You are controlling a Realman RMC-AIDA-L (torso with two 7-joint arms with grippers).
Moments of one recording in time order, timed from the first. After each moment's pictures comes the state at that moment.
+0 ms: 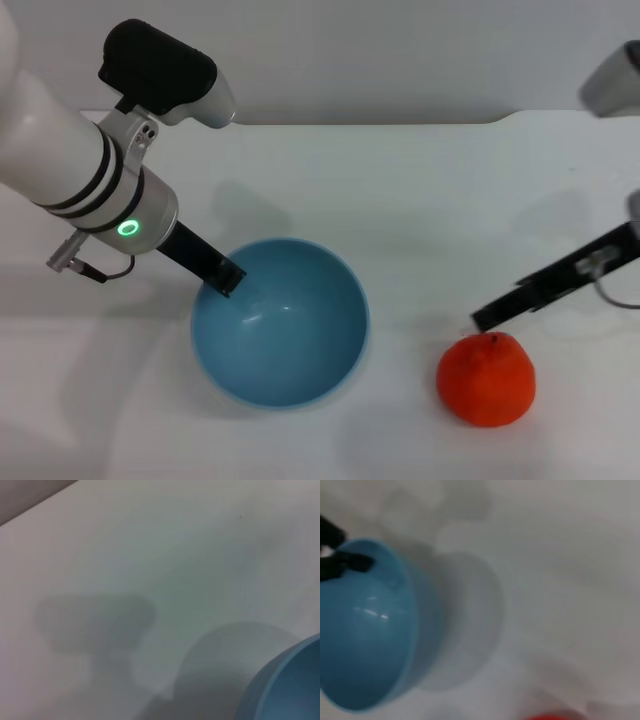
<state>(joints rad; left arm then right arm) -0.62 -2.06 1.54 1.29 2.57 1.43 -2.74 0.68 2.07 -1.02 -1.07 -2.52 -1.69 2.53</state>
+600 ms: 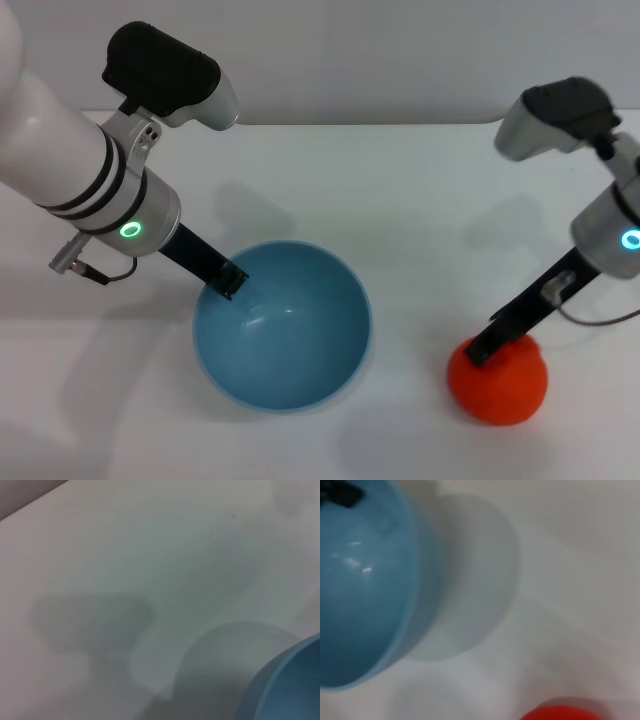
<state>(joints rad) -0.63 -2.06 1.55 1.29 2.57 1.44 -2.74 0.77 2.07 -1.23 -0.94 -2.56 -1.62 2.60</state>
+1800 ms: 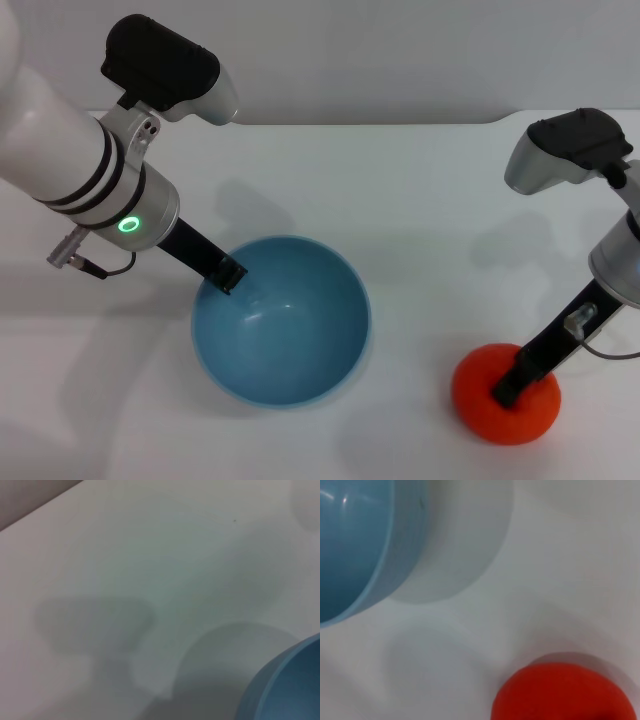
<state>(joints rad) -0.63 -2.06 1.55 1.30 2.57 1.44 -2.74 0.73 2.07 -1.29 -0.99 -2.60 -1.70 2.65</state>
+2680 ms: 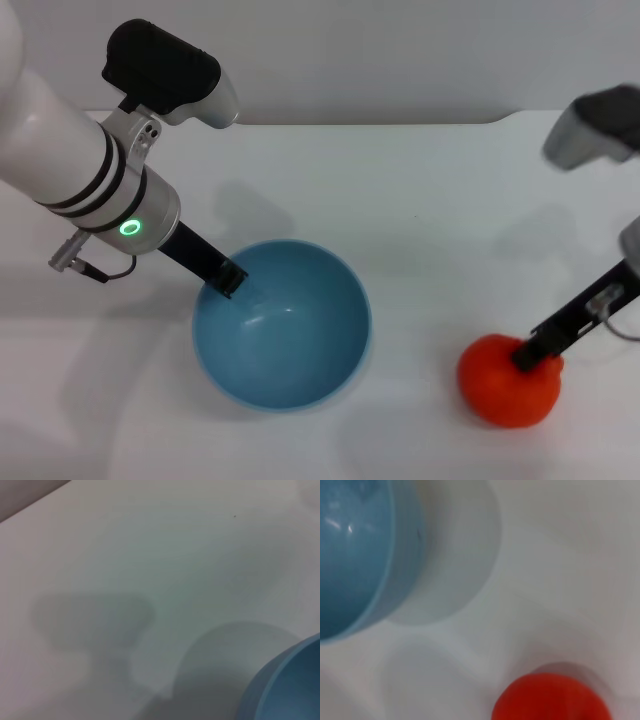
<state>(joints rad) -0.63 -2.06 1.55 1.29 2.57 1.44 -2.74 0.67 2.07 -1.19 -1.12 -2.59 -1.73 2.59</state>
